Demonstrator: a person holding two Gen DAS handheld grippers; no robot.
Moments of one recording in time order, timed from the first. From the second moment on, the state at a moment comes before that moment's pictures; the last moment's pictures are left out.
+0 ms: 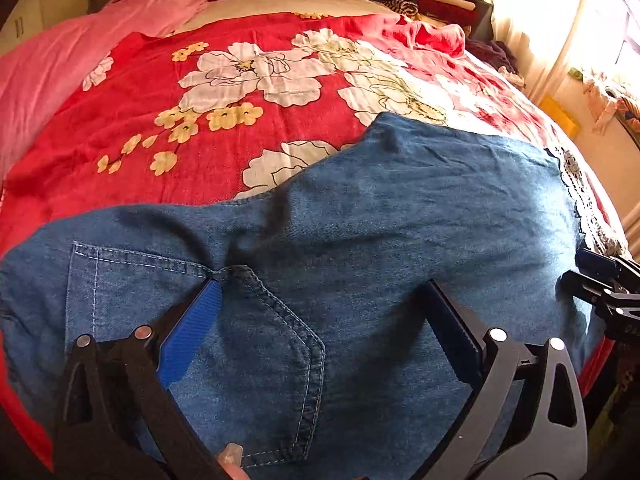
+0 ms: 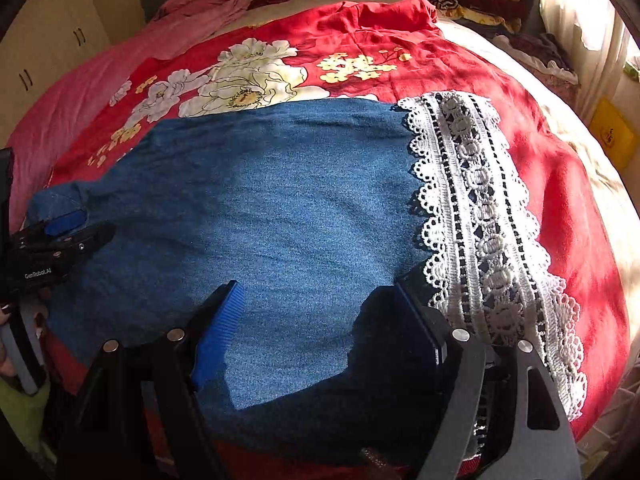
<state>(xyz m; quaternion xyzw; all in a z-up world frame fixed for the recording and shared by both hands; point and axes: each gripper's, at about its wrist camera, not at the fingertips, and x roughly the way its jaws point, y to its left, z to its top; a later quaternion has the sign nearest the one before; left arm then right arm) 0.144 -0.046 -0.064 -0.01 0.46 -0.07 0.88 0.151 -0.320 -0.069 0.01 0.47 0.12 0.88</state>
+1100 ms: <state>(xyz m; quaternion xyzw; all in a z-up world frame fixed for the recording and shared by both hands) 0.099 -0.090 0.009 0.01 0.43 -0.13 0.90 0.080 -0.398 0.010 0.10 0.35 0.07 0.93</state>
